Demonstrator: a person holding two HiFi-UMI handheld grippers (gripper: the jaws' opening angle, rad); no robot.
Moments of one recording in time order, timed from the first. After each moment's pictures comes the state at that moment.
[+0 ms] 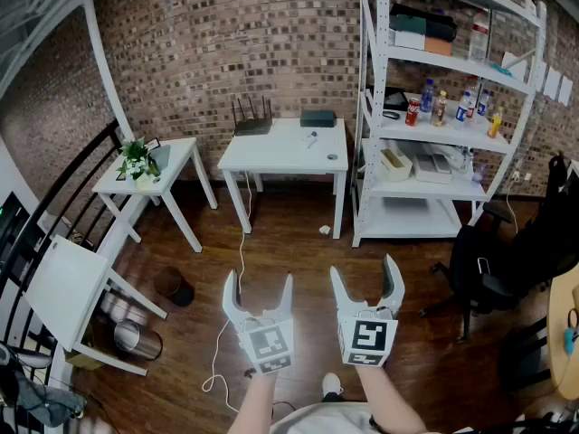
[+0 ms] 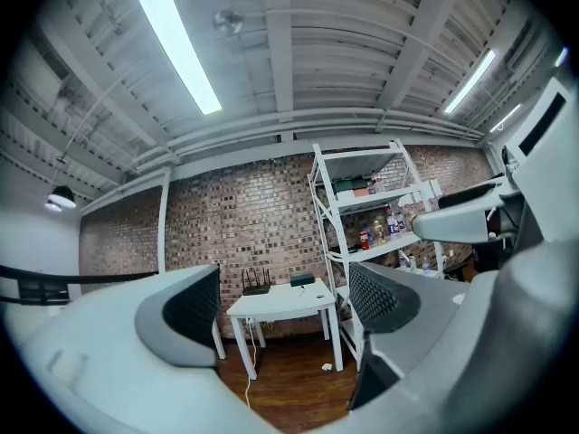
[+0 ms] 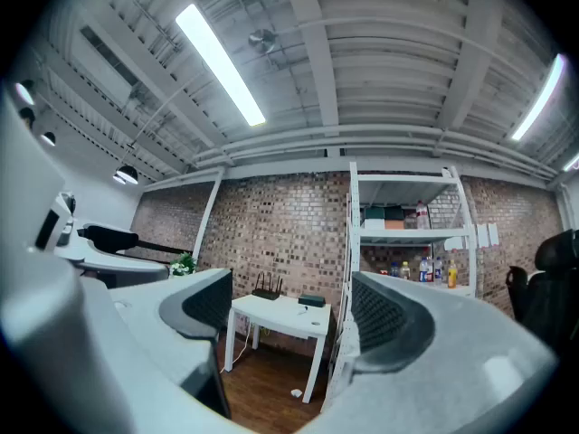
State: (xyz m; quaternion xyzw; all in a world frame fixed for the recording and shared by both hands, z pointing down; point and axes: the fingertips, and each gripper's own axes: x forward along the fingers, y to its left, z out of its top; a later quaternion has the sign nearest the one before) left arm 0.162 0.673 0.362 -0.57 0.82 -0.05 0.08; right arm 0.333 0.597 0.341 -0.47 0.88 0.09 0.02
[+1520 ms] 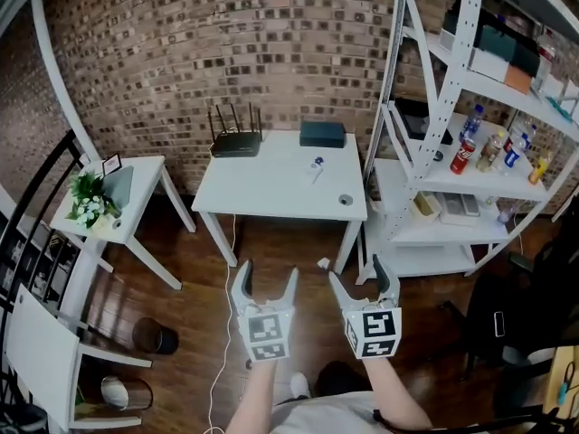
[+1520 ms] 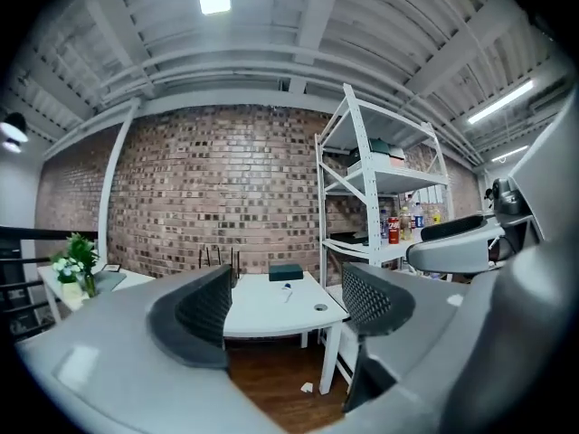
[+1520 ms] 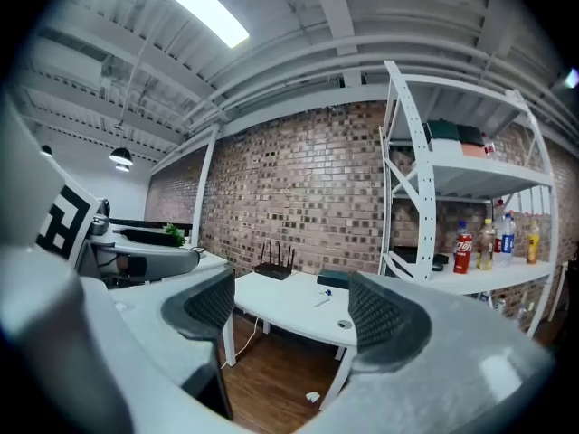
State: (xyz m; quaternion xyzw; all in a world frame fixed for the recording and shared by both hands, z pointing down) left arm -0.069 0.233 0.410 -0.65 0.76 -0.02 -0.02; right arm 0.087 0.184 0.404 -0.43 0.90 0.02 -0.08
